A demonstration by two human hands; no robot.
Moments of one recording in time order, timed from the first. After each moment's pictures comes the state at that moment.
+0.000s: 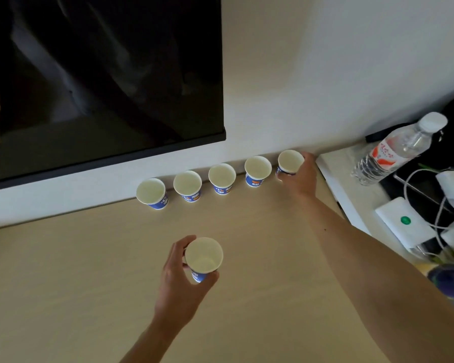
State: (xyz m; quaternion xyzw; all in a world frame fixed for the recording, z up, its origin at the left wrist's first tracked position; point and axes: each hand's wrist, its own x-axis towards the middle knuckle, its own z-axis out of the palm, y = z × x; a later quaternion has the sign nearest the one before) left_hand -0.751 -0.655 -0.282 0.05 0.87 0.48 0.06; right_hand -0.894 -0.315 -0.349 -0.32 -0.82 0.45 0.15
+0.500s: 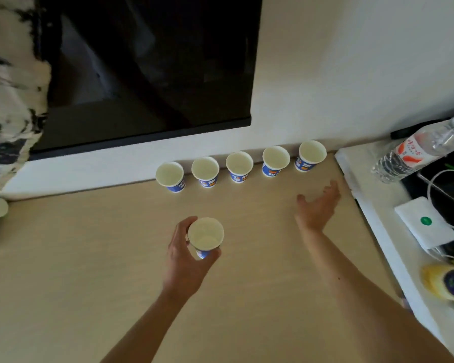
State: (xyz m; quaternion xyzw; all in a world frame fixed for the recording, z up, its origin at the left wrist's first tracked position) left_hand -0.756 -0.665 -0.280 -0.01 0.88 0.48 0.04; right_hand -0.814 -0.369 -0.368 -0.40 -0.77 0.44 0.21
